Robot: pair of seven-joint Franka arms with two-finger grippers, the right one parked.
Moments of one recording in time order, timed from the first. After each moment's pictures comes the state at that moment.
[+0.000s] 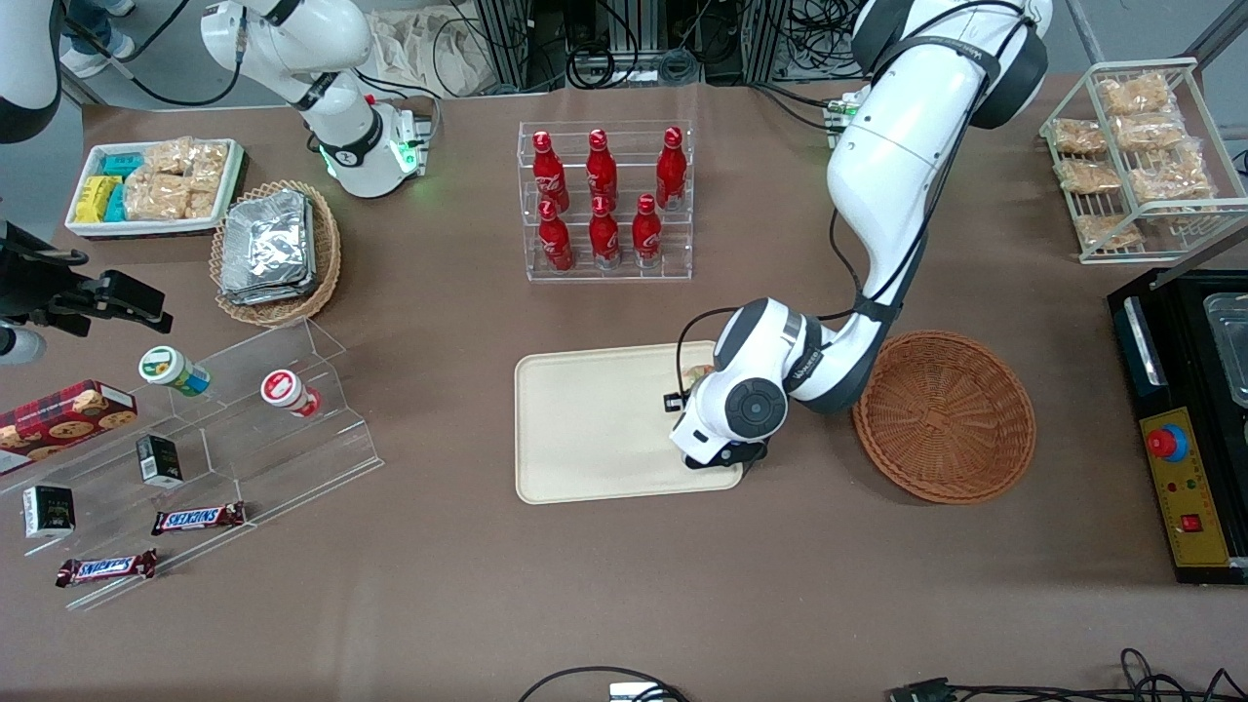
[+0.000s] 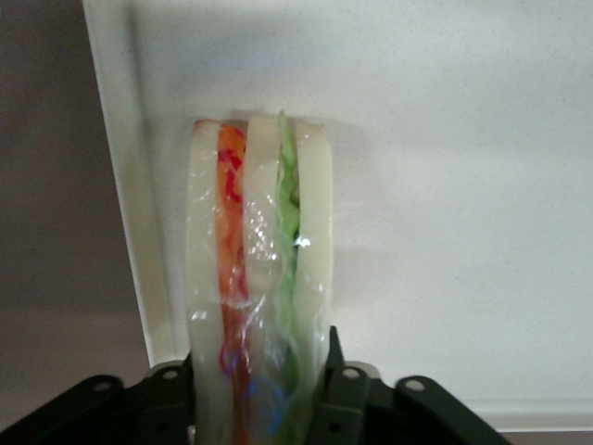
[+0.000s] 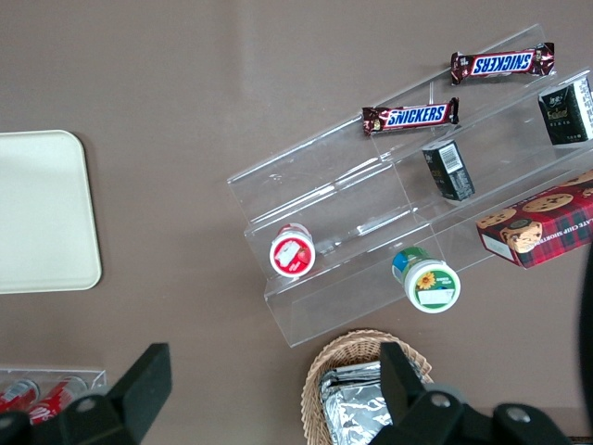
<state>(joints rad) -0.44 0.83 -0.17 -1.39 -0.17 1.98 -0.62</state>
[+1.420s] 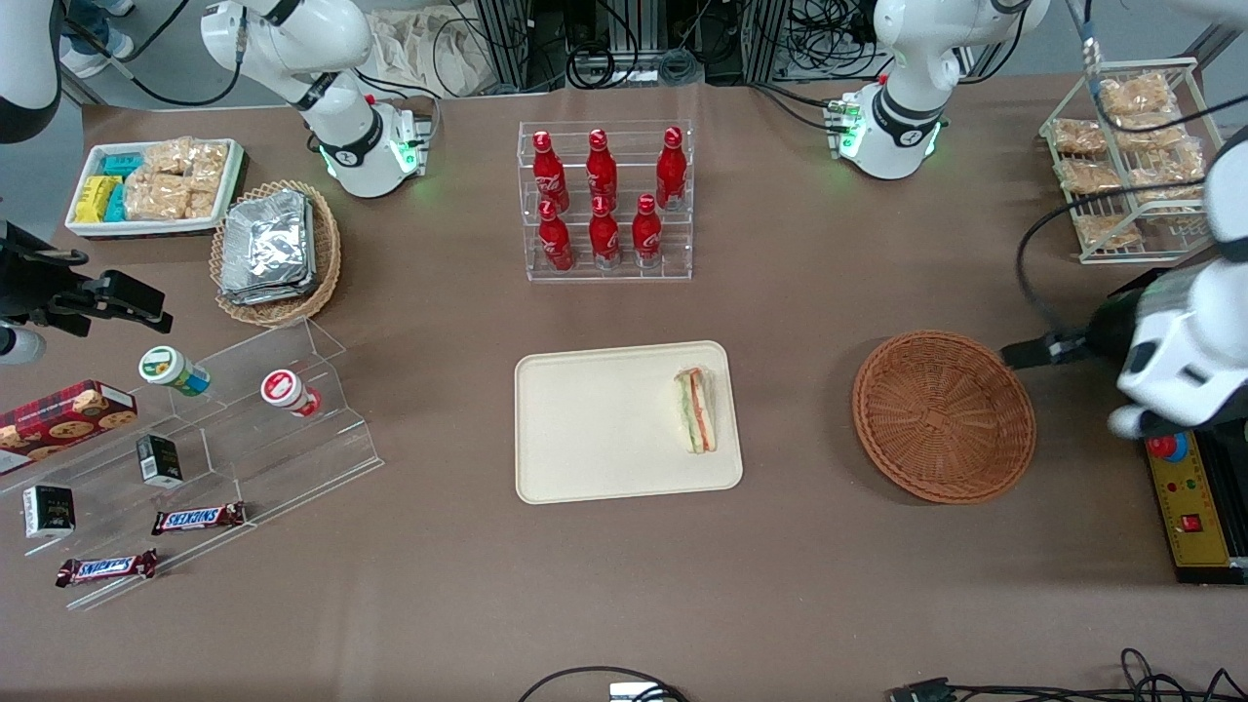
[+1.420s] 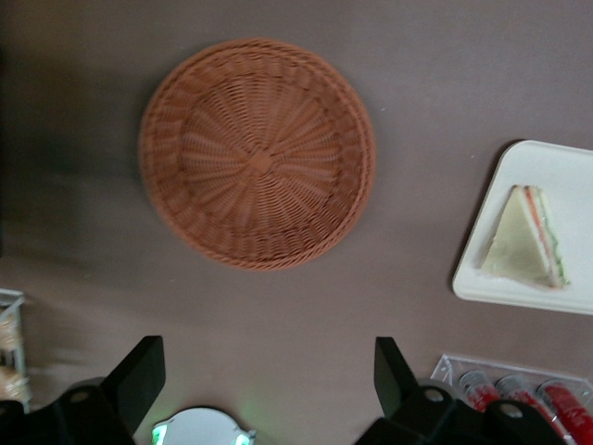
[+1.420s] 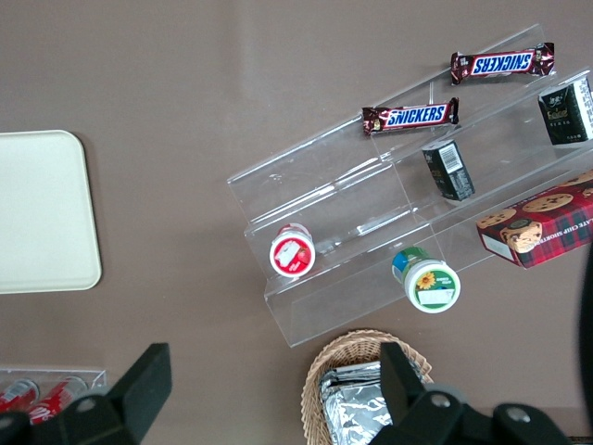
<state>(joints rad) 0.11 0.27 -0.14 -1.33 -0.05 1.37 -0.26</state>
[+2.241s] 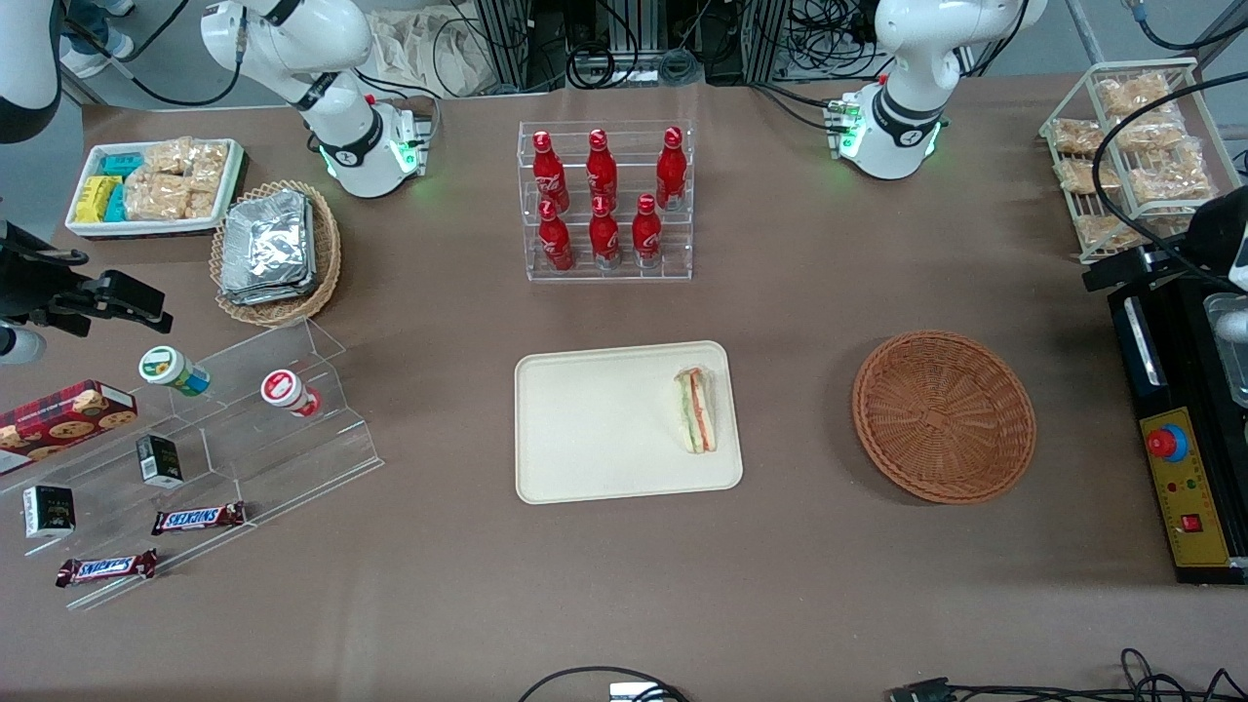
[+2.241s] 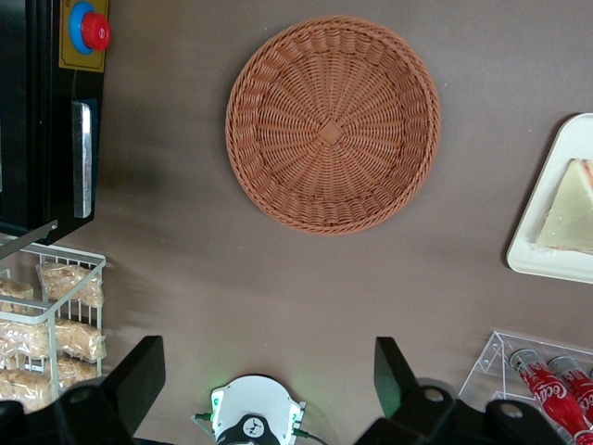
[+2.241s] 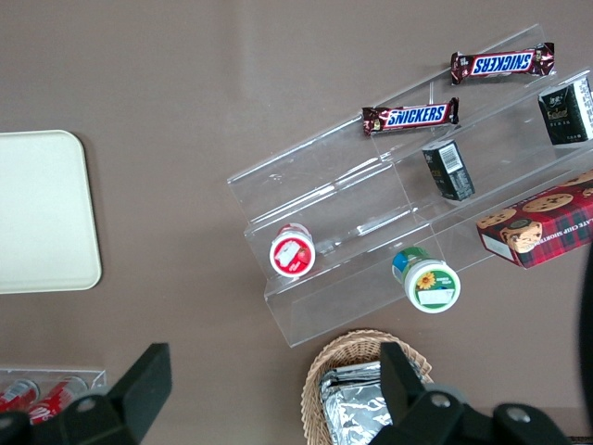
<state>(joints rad) 0.17 0.11 -0.14 -1.43 0.01 1.31 -0.19</state>
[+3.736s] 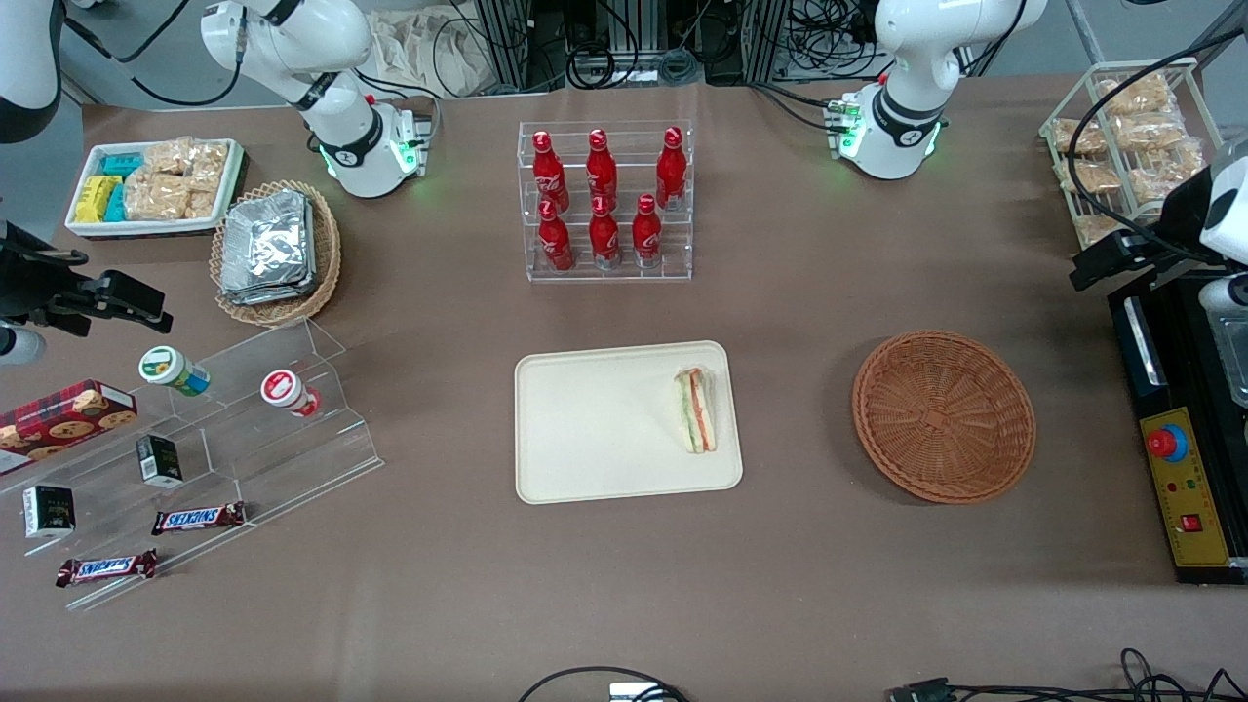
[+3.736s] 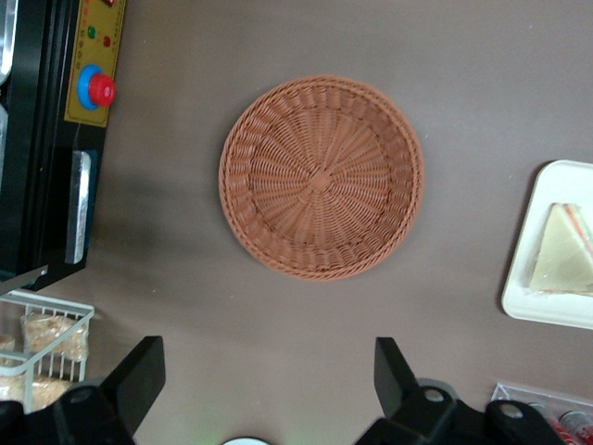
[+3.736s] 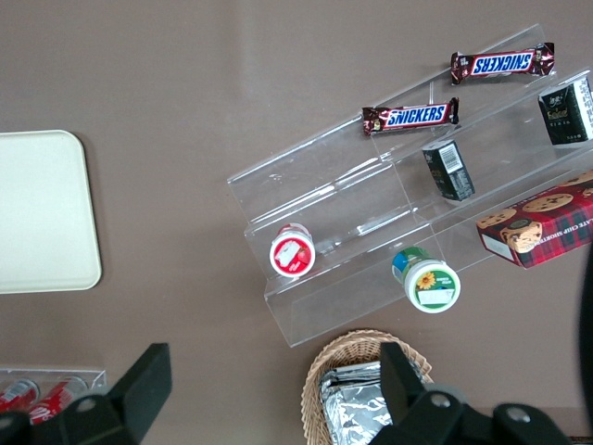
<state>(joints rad) 0.17 -0.05 -0.15 -1.67 0.00 1.57 -0.19</state>
